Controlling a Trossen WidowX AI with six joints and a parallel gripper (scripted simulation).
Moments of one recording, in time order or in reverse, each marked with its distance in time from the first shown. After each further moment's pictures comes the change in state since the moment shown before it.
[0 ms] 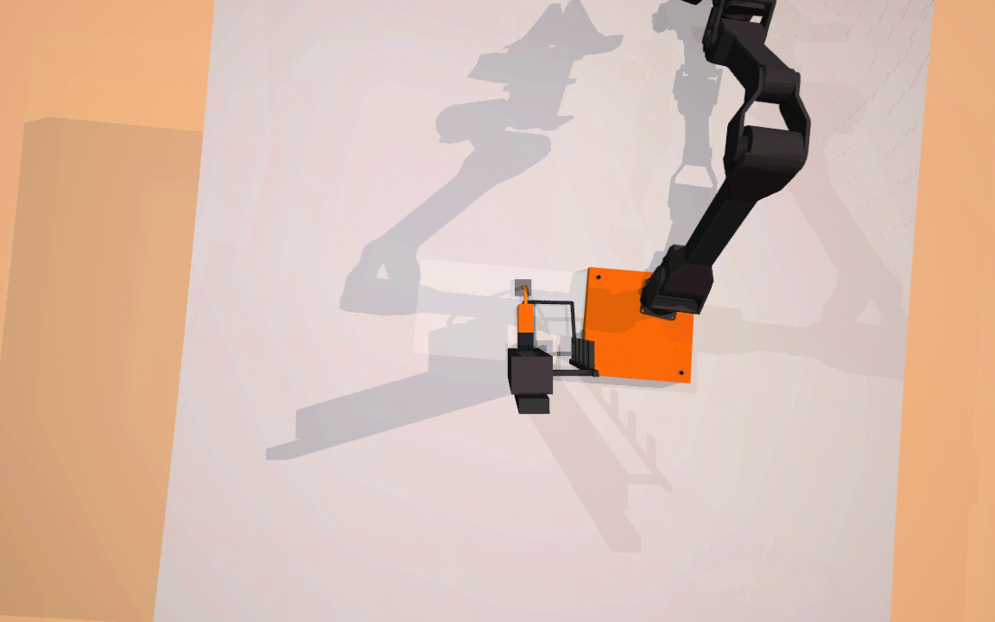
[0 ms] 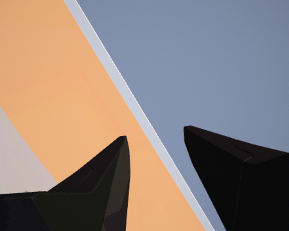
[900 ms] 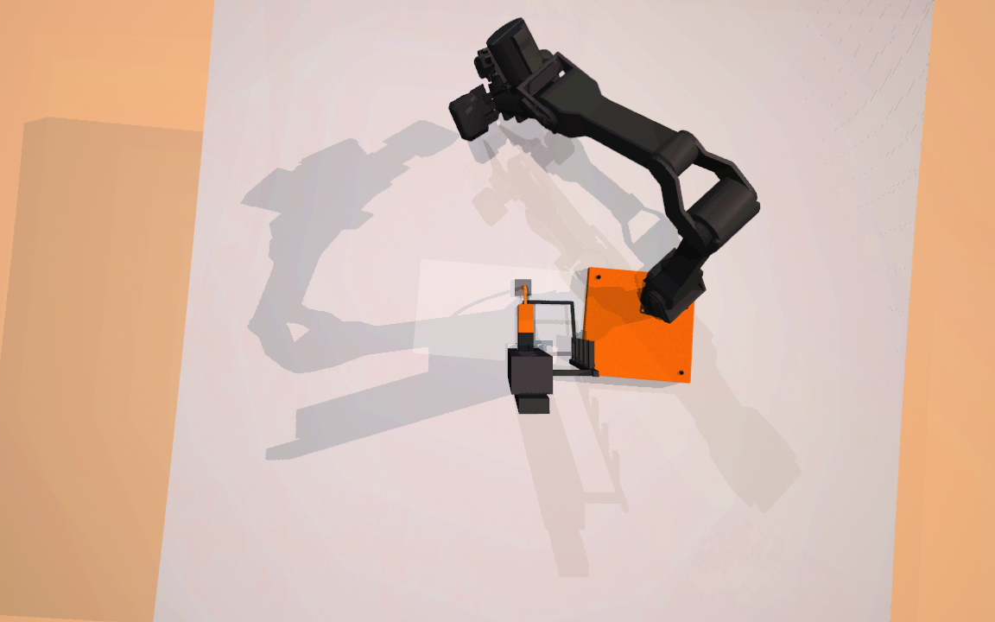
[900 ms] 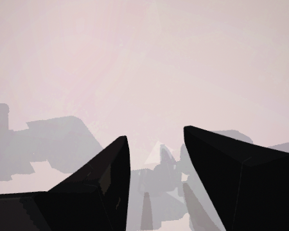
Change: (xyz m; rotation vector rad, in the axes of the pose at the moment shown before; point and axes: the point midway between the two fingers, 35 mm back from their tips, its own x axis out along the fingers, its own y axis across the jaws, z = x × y) arm -0.218 0.232 0.298 0.923 0.309 0.975
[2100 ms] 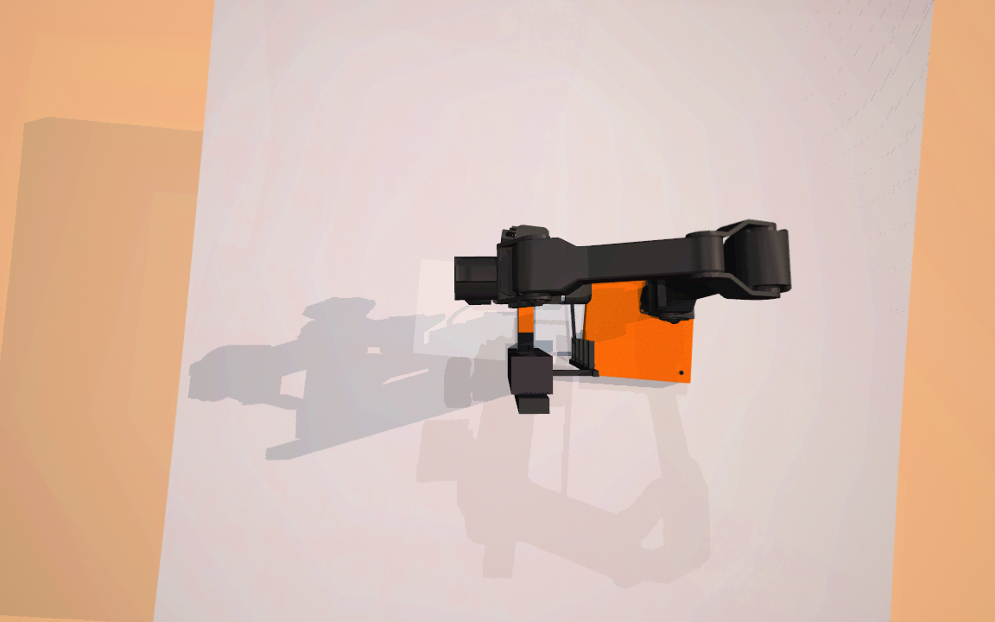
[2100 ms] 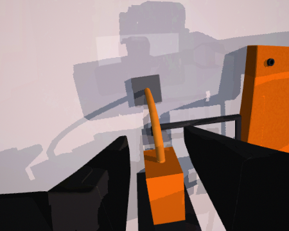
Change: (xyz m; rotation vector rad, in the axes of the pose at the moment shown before) arm -0.170 0.144 -0.237 0.532 0.559 -0.357
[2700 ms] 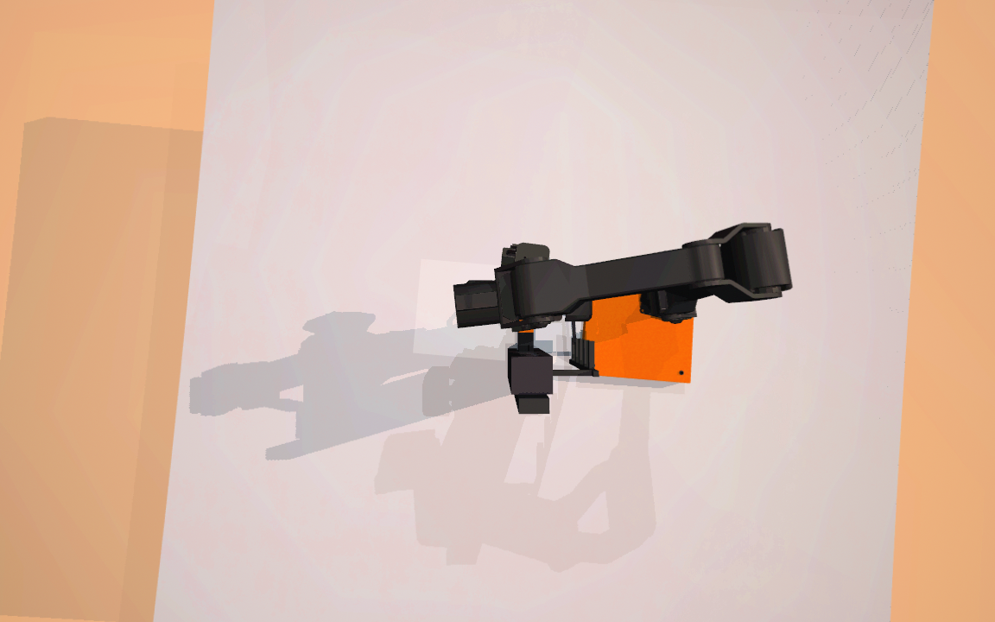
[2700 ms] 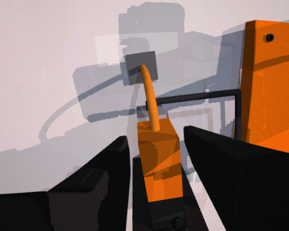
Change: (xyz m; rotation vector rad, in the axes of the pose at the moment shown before) arm 0.000 -0.001 -0.026 0.002 -0.001 -0.004
